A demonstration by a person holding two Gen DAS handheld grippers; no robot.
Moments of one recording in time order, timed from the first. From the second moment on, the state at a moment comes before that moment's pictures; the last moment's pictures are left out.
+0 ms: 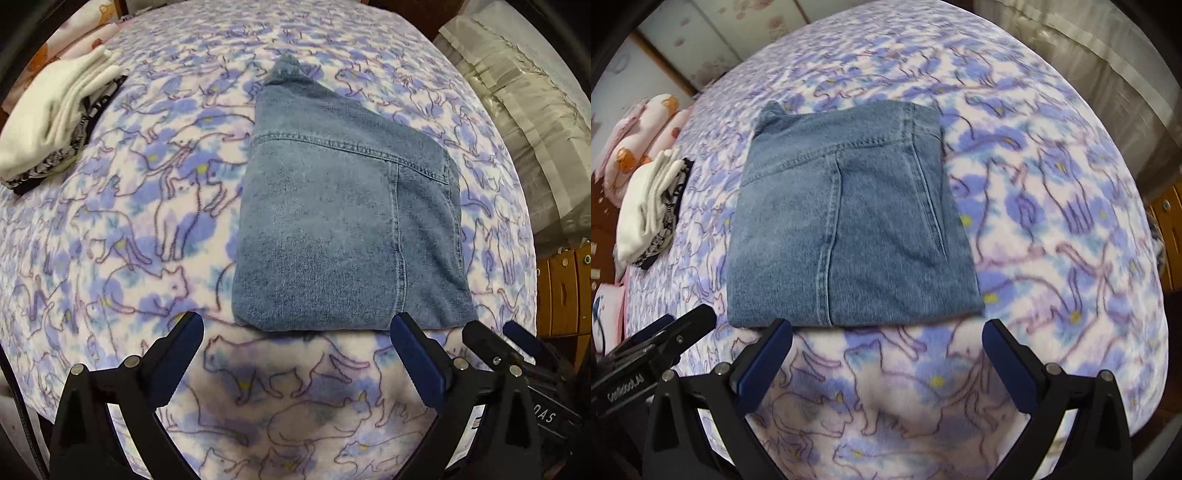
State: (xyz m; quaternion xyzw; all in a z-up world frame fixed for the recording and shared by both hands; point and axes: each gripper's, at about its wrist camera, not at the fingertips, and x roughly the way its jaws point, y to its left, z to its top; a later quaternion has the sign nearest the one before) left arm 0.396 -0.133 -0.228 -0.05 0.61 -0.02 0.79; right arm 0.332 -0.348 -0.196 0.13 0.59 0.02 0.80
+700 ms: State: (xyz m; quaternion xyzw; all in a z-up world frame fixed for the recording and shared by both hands) left arm 0.459 -0.095 -0.304 -0.13 0.69 -0.04 0.71; right arm 0.415 -0.420 -0.305 0.27 0.60 0.22 0.72
